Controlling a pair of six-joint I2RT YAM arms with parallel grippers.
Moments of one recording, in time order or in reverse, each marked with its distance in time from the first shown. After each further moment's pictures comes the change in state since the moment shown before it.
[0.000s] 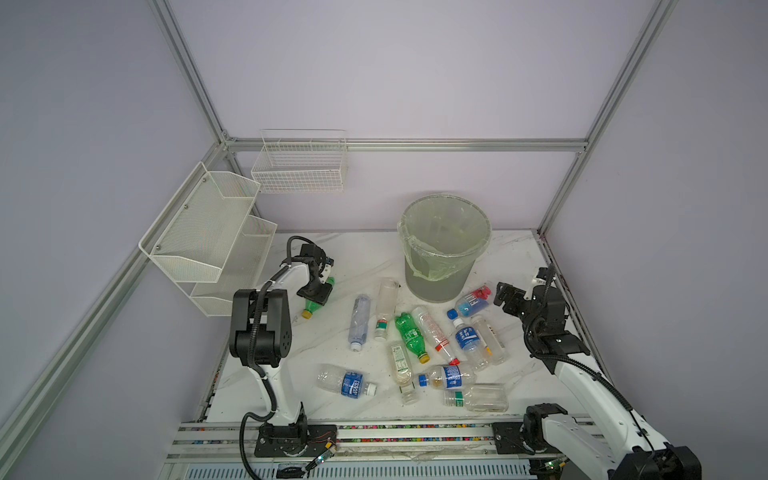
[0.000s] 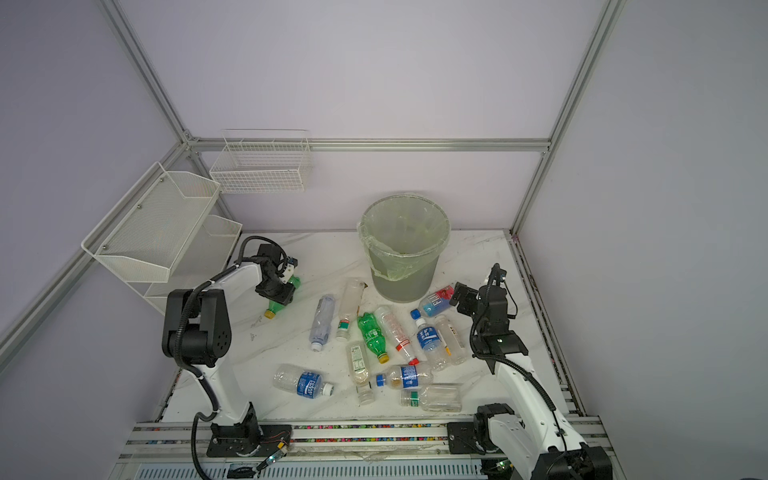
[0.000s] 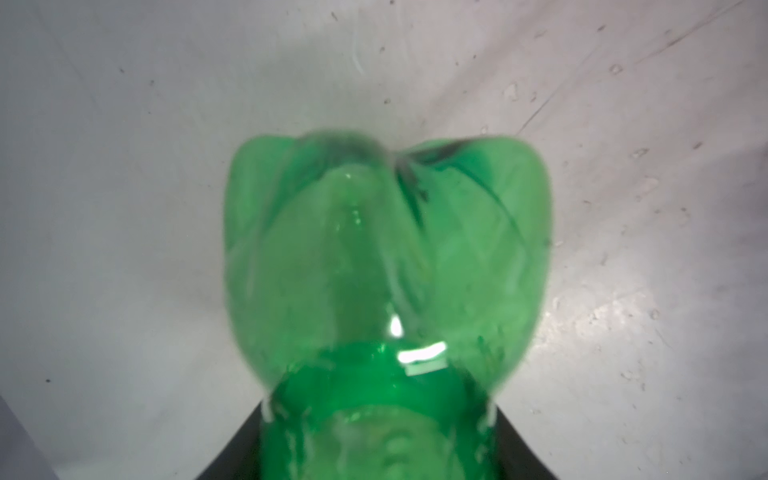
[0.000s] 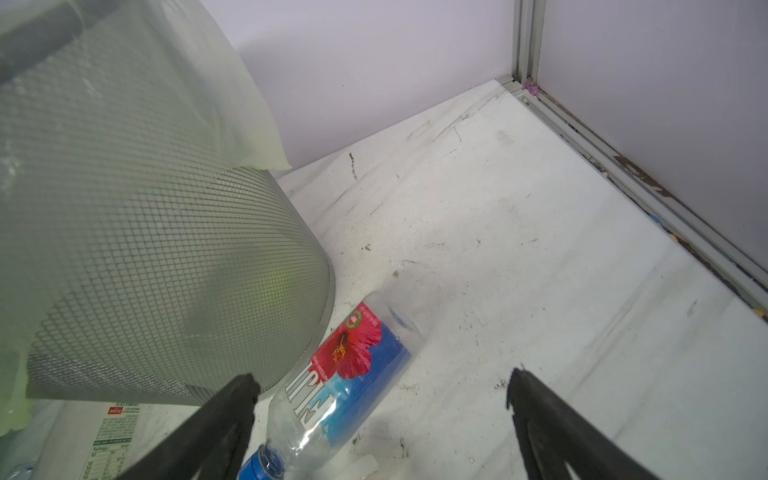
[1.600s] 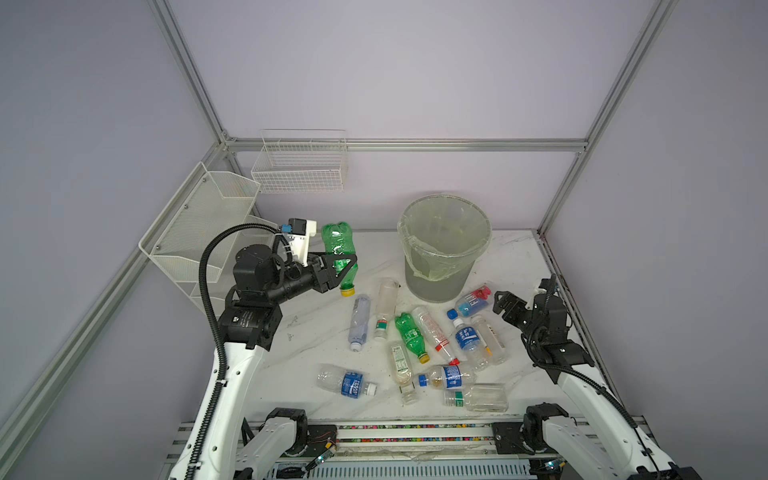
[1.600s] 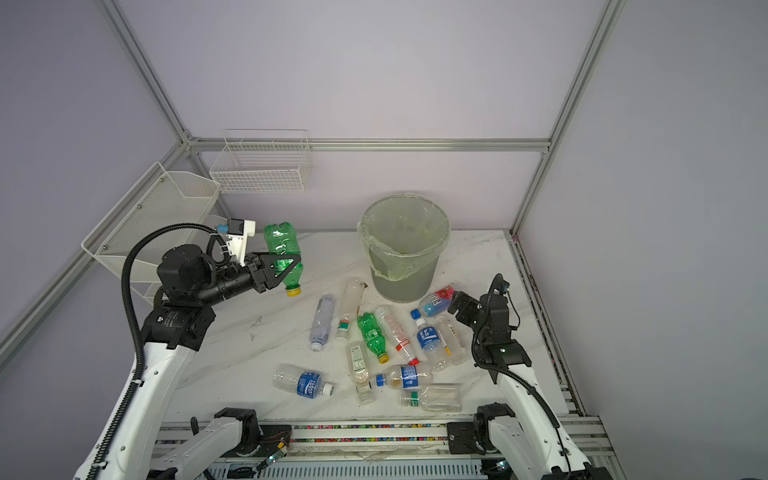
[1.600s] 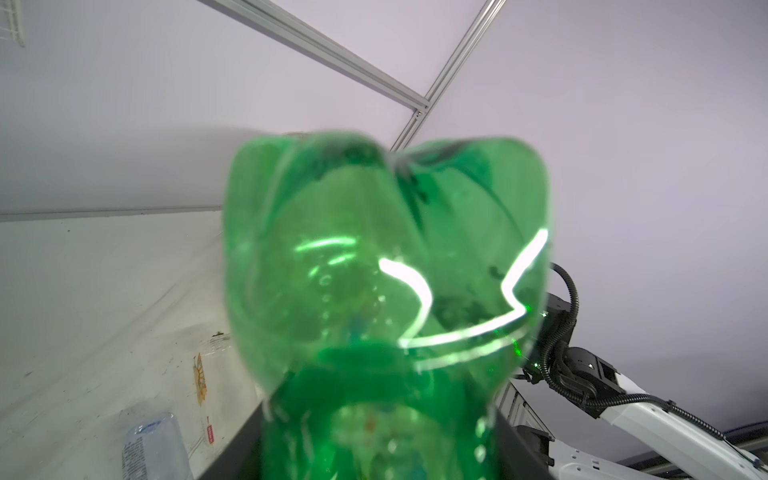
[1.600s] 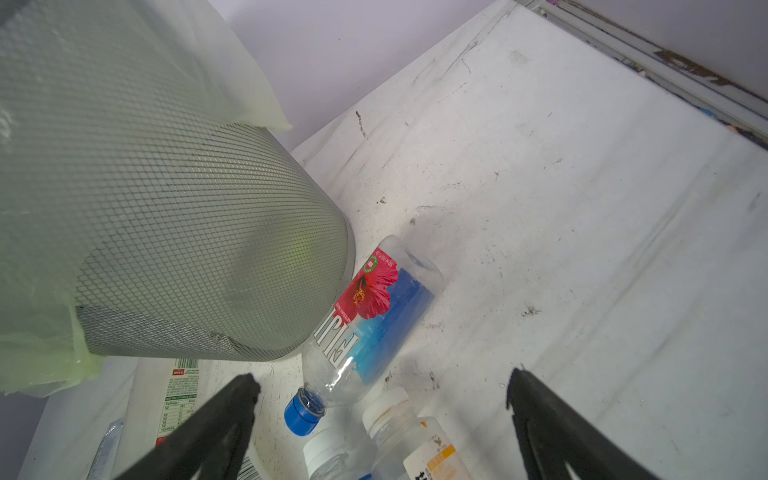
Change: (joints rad) left arm -0.071 -0.917 -0.186 0.388 0.858 -0.787; right arm 0.000 -0.090 -0.048 -0.107 -0.078 0.172
